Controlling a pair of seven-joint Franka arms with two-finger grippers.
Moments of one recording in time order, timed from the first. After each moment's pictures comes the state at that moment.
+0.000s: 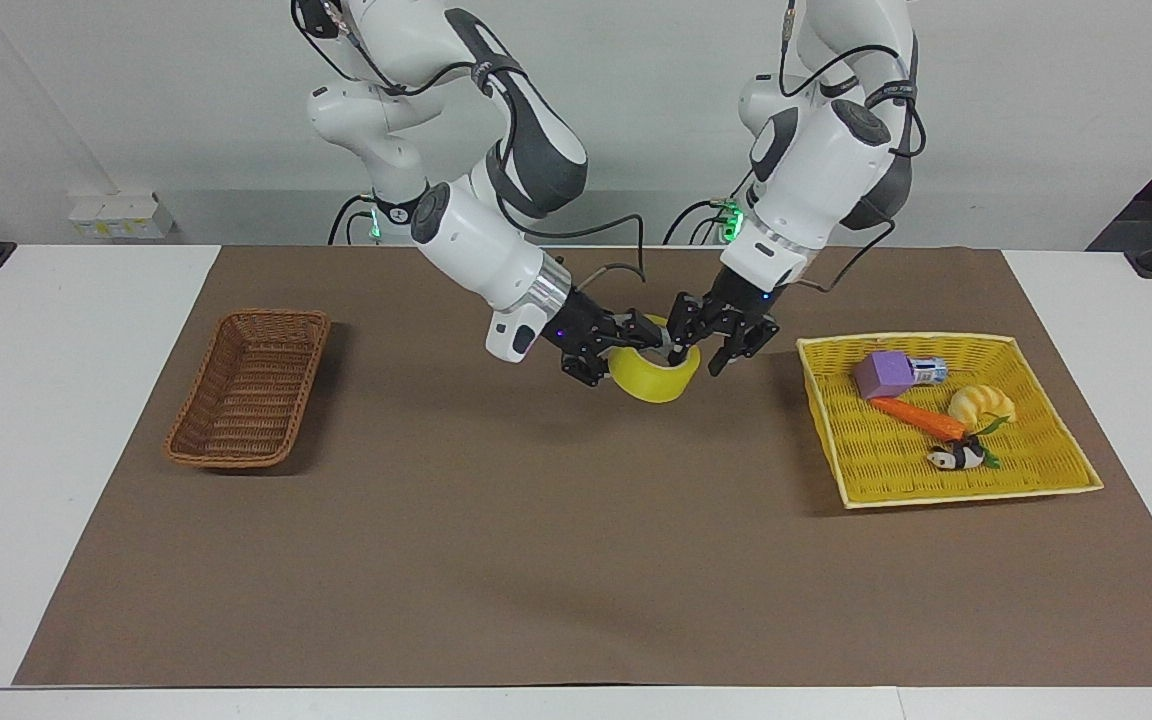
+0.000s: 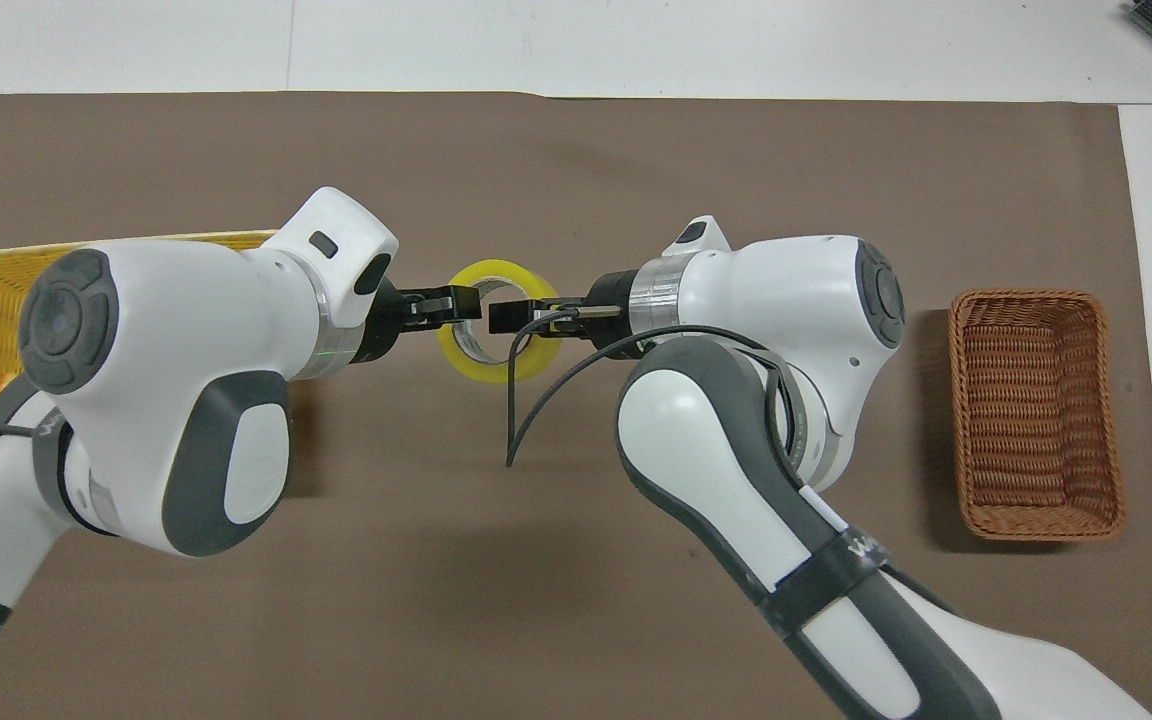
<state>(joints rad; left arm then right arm) -0.36 0.04 -0.08 -1.92 -0.35 2.28 -0.28 0.45 0.29 0.05 -1.77 0.87 2.36 -0.10</state>
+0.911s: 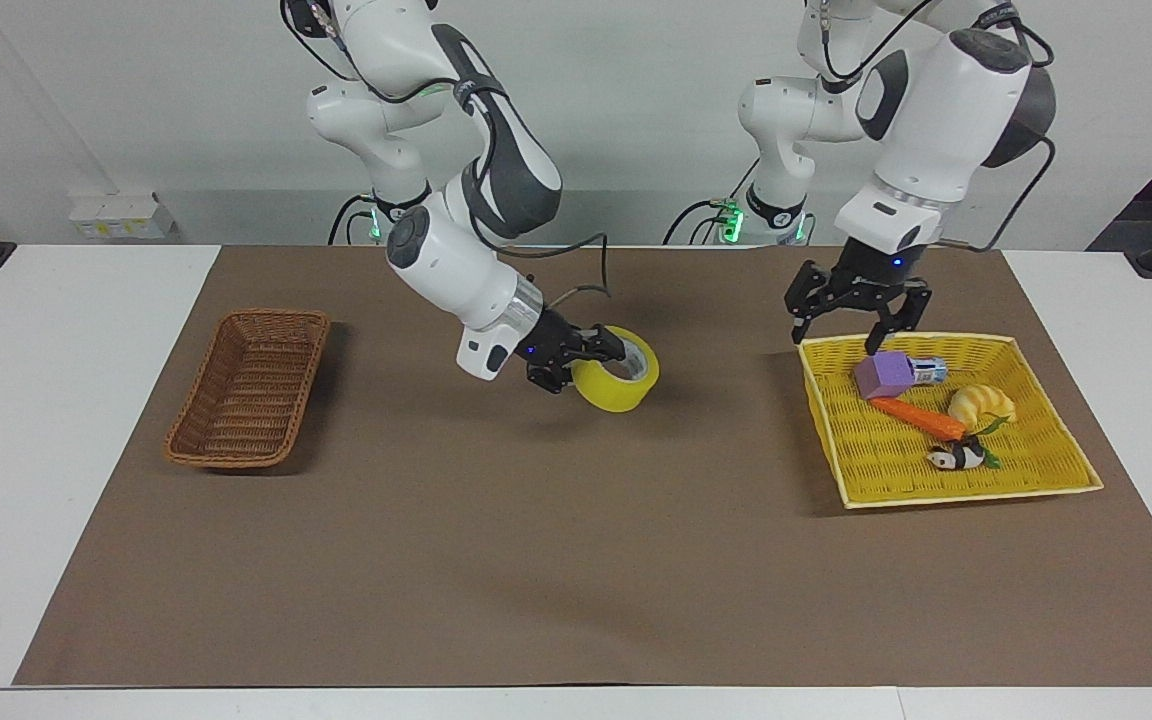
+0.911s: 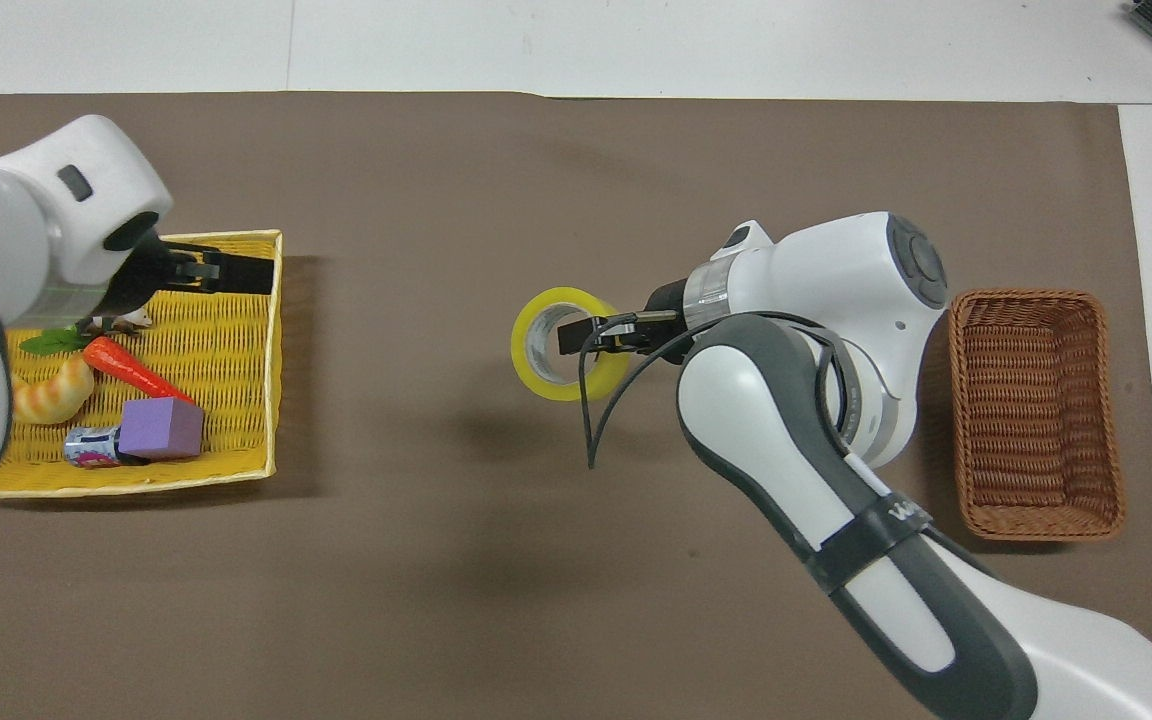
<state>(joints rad) -0.15 -0.02 -0.06 -1.74 -0.08 1.97 0.03 0.35 0.29 0.03 -1.81 0.71 2.18 -0.11</state>
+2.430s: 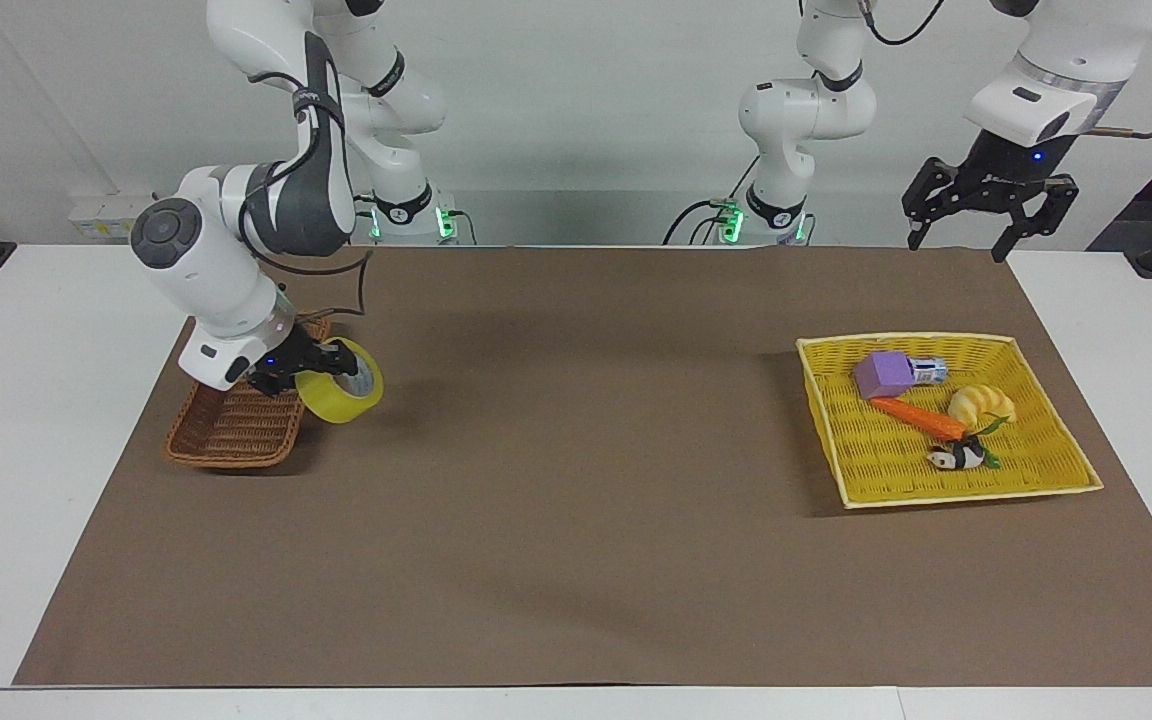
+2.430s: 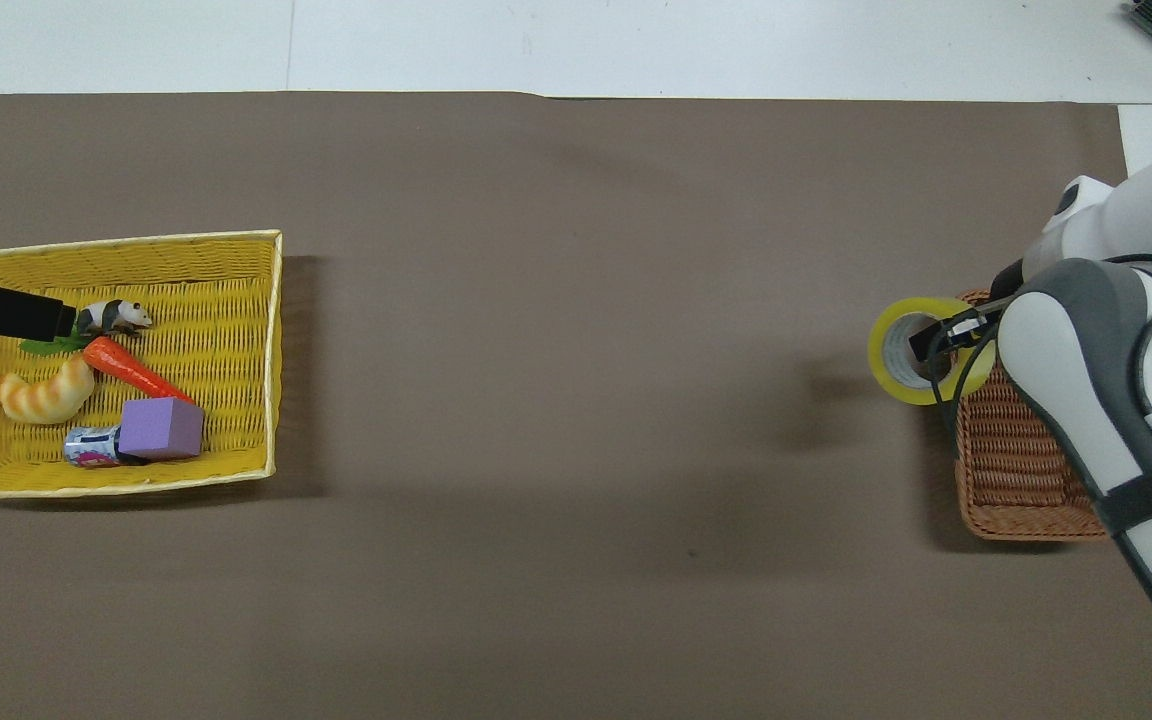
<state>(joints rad) -0.04 -0.04 -0.06 -1.50 -0.02 1.56 0.18 -0.06 0.21 0.00 -1.79 0.00 1.86 -0.30</state>
